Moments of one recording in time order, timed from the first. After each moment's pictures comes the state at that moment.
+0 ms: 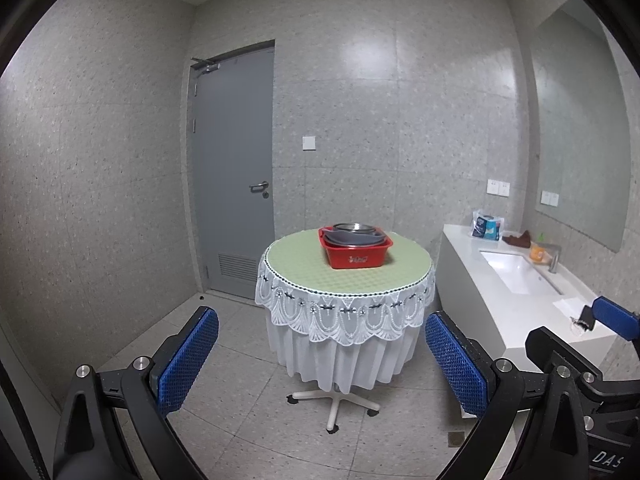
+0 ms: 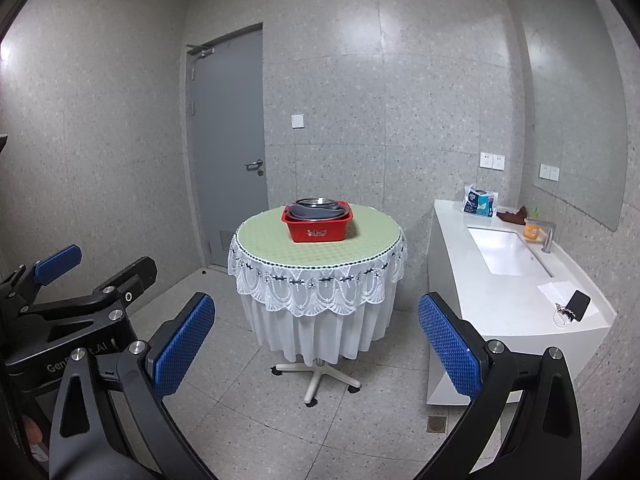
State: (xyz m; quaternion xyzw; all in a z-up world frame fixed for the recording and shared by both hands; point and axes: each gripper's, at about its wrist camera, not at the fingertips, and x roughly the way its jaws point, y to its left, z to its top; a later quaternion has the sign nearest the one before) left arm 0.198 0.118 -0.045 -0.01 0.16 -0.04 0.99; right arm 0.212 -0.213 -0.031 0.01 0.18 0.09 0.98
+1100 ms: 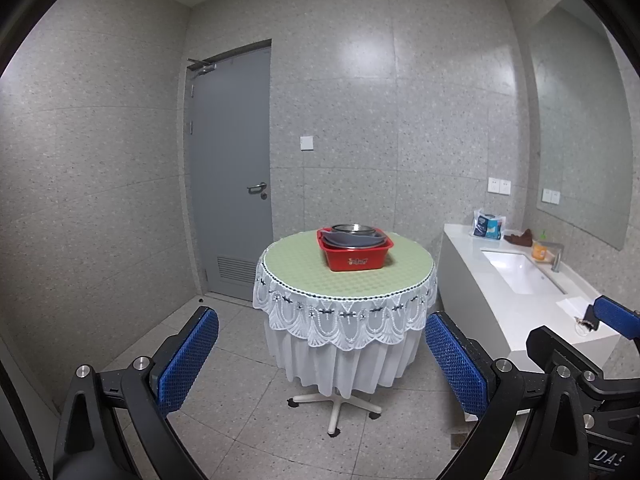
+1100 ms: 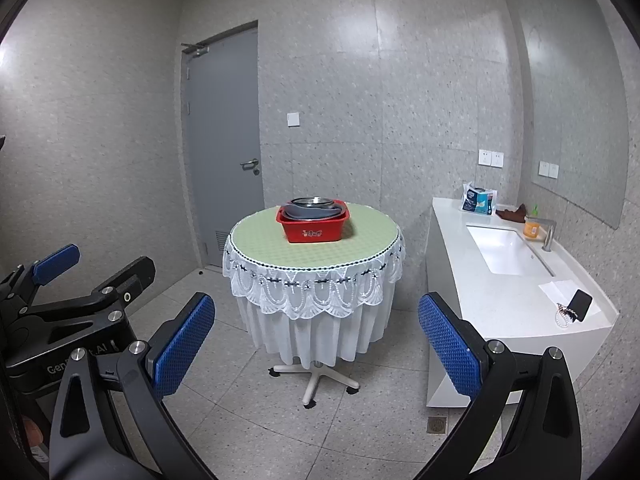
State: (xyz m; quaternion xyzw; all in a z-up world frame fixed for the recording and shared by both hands) left arm 0.226 0.113 -0.054 -0.01 0.16 -0.04 0.99; right arm 0.228 -0.222 -0.032 0.01 0.19 0.09 0.98
